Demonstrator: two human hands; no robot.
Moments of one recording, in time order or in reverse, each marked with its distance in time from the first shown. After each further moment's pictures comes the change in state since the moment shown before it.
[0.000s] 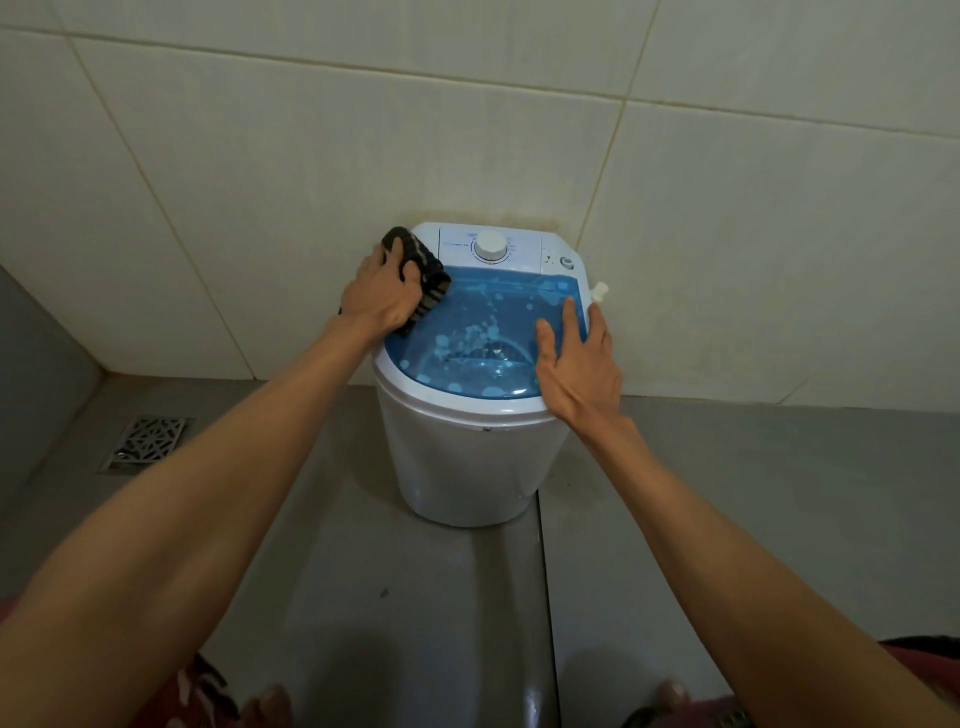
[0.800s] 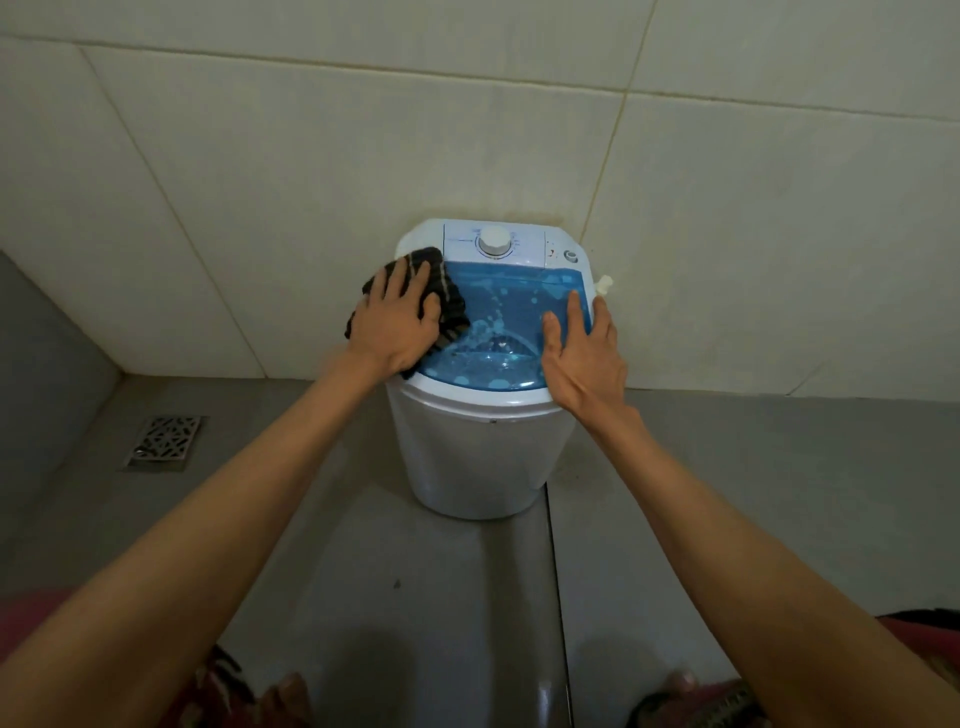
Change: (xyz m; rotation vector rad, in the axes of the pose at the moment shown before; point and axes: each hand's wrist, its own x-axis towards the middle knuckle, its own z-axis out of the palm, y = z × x) left_hand -0.055 0.007 0.003 0.128 0.001 0.107; right_hand 0.000 0.000 -0.001 -0.001 -0.020 0.011
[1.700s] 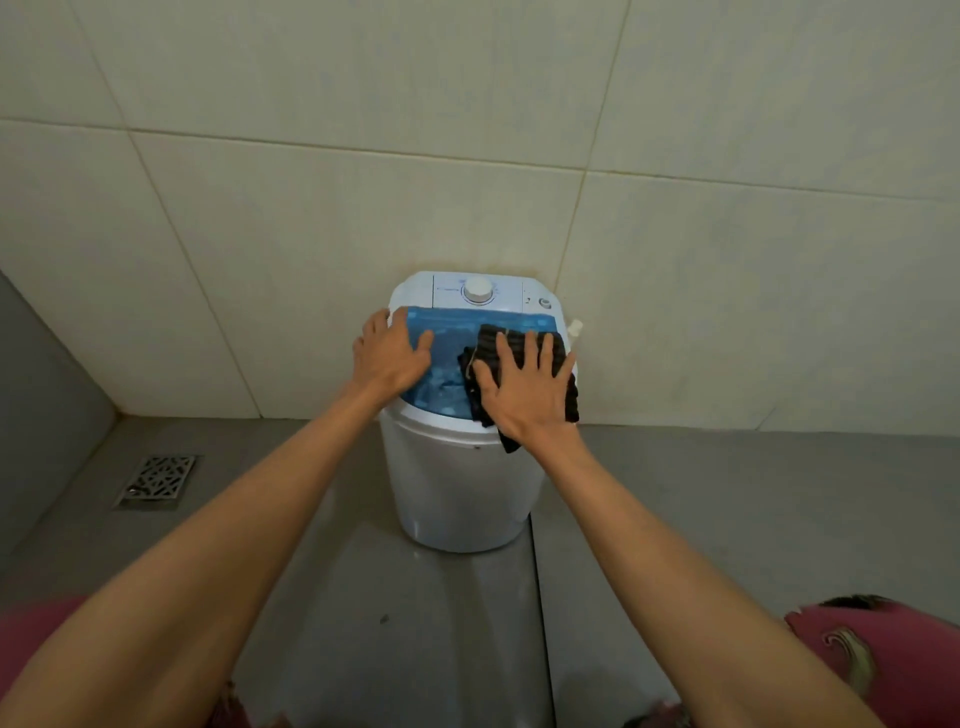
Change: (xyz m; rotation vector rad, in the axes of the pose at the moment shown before) left_hand -0.014 0.018 -0.018 -0.201 0.062 -0.118; right_hand -0.013 -0.037 0.004 -0.330 -0.057 -0.200
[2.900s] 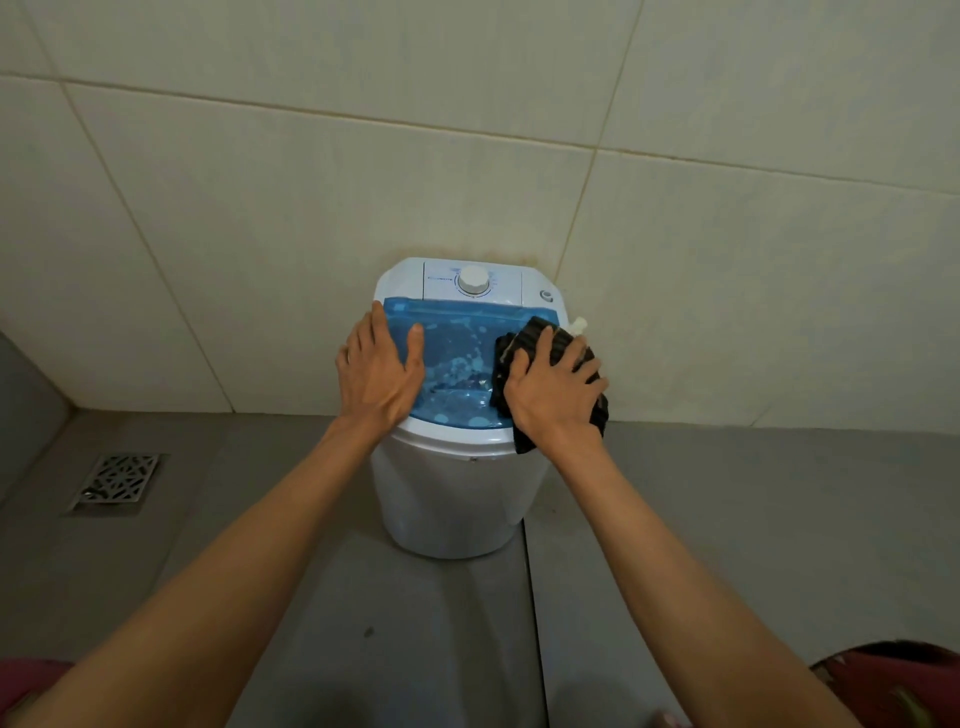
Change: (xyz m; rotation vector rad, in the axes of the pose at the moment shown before) left_hand -0.008 -0.011 0.034 -0.068 0.173 -0.003; right_hand 0.016 0.011 0.000 -0.004 -0.030 0.326
